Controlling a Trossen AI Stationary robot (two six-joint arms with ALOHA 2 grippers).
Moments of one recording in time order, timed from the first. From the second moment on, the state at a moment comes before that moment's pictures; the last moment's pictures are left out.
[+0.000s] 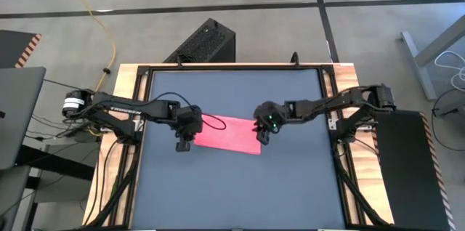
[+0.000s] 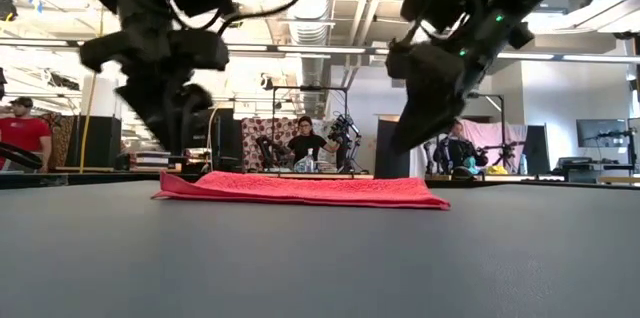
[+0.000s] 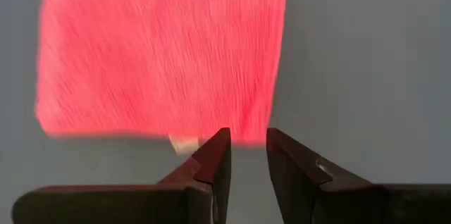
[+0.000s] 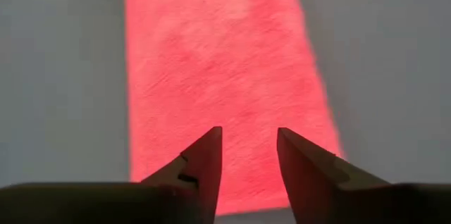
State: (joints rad) left arm 0.08 1.35 0.77 -0.52 0.10 0.07; right arm -0.10 1.51 0.77 -0.09 -0.02 0.29
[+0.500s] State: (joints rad) left arm 0.08 1.53 0.71 -0.25 0.17 -0.09; right arm -0.19 1.66 0.77 -0.01 -0.15 0.16
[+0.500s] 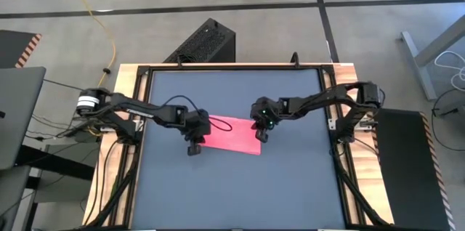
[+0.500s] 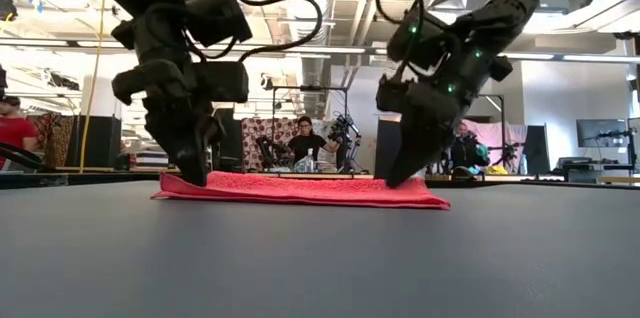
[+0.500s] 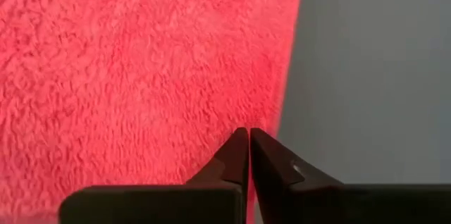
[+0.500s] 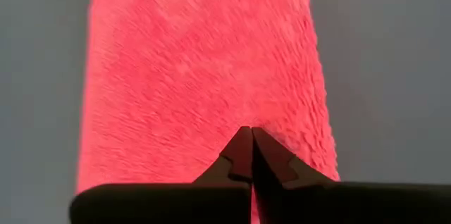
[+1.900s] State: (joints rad) left arm 0.43 1.53 0.72 -0.15 0.18 0.15; right arm -0.01 1.71 0.84 0.08 -0.06 0.41
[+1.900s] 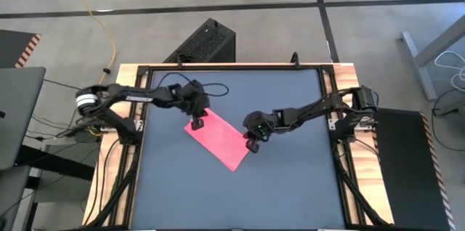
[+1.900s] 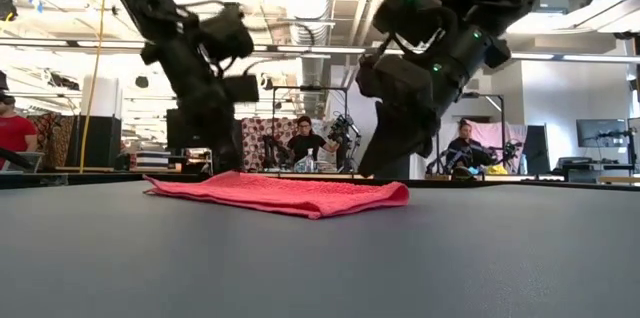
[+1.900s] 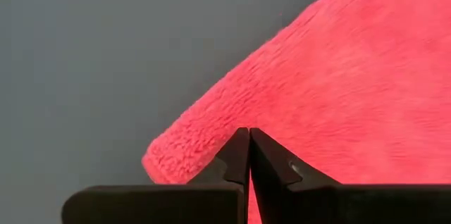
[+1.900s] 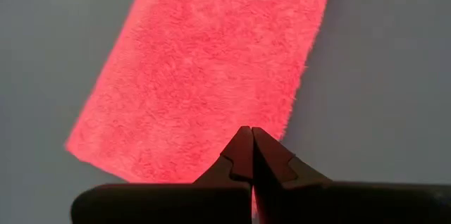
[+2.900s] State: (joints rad) left arm 0.38 1.55 0.95 -0.25 0.33 0.16; right arm 0.11 1.65 0.79 0.35 0.03 0.46
